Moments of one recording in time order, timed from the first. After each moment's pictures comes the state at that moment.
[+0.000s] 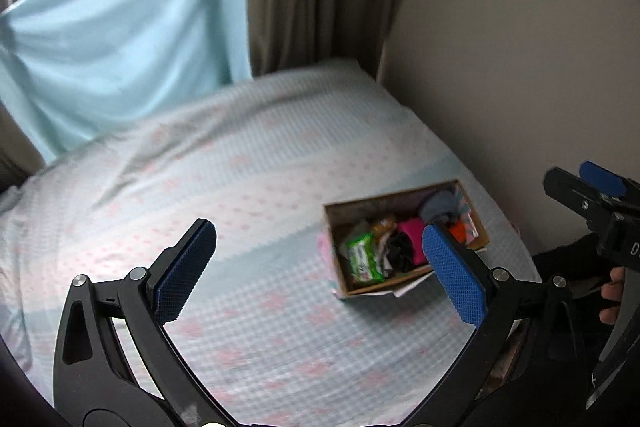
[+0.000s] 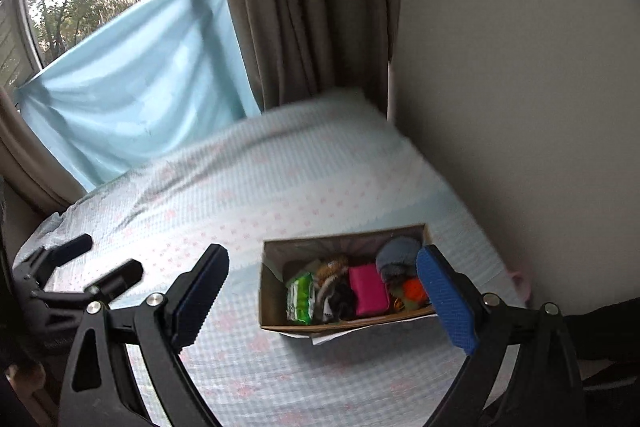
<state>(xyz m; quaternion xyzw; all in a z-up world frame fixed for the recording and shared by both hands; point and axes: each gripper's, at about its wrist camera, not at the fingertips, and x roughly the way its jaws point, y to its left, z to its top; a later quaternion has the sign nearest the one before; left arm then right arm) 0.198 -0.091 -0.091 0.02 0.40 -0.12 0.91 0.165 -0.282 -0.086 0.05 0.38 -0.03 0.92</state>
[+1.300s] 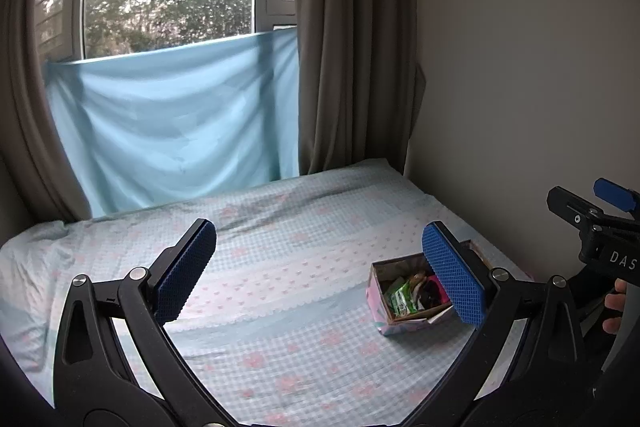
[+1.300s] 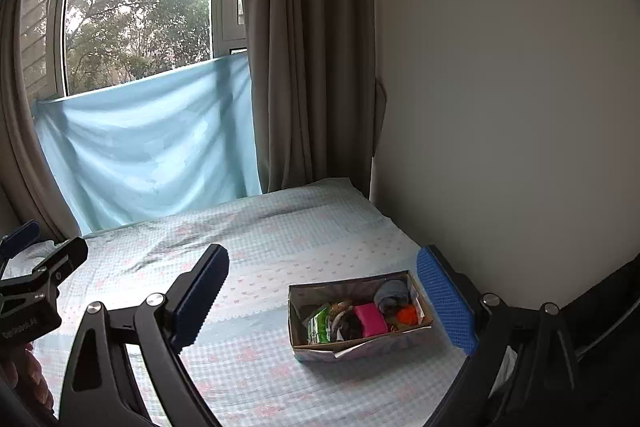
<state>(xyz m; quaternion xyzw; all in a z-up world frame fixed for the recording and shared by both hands) 0.051 0.008 -0.007 0.01 0.22 -0.08 0.97 0.033 -0.177 -0.024 0.01 0.23 -0.08 0.97</state>
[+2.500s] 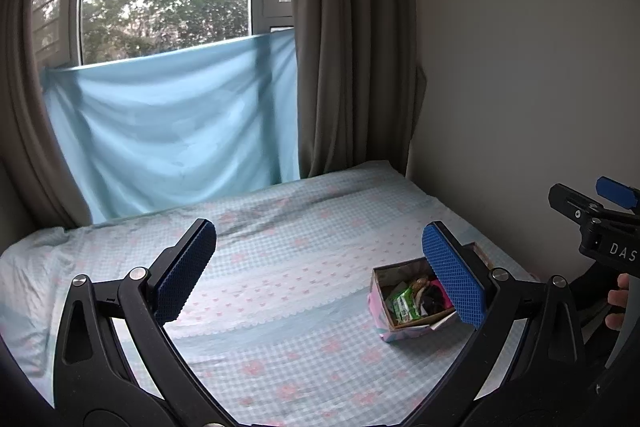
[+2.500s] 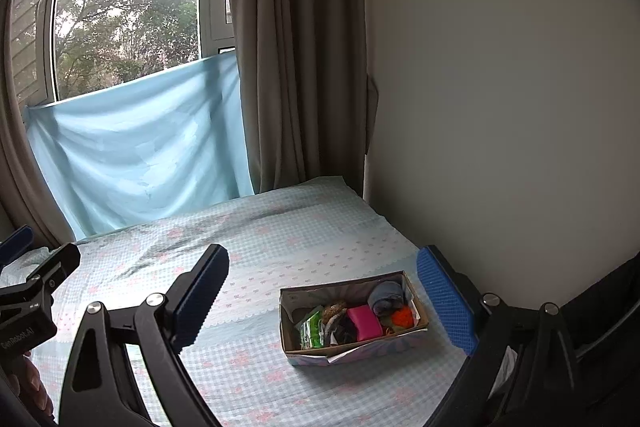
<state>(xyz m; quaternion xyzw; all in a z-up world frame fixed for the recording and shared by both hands) 0.063 -0.003 -0.009 0.02 0.22 -0.08 0.97 0.045 -0.196 -0.022 0.01 0.24 -0.09 0.97</state>
